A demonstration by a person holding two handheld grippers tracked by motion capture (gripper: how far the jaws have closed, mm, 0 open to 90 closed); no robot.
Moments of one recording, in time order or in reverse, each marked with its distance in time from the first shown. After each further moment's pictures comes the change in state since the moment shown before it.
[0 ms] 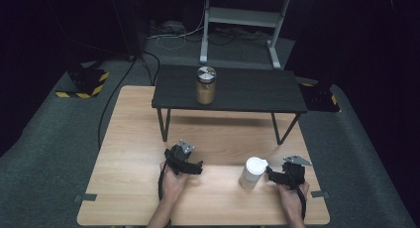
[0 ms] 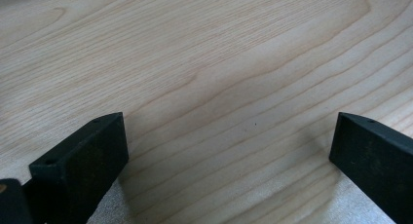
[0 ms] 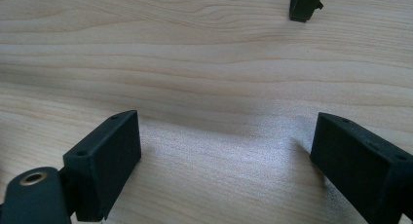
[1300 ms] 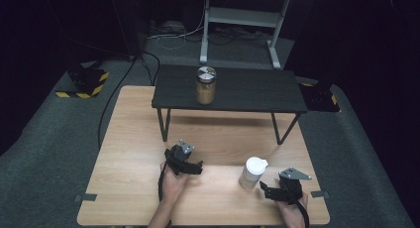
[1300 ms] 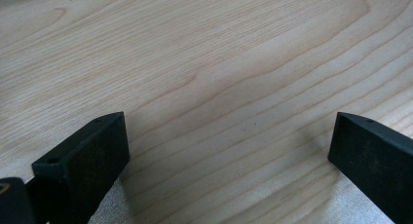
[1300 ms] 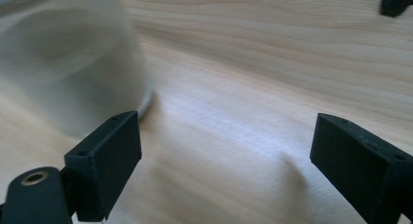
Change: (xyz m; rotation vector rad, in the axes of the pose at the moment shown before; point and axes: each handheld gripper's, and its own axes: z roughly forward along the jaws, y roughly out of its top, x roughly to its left) left arm 0.000 0.000 -0.001 -0.001 -0.001 0.001; right arm 0.008 -0.024 -0.037 -0.020 0.178 -0.112
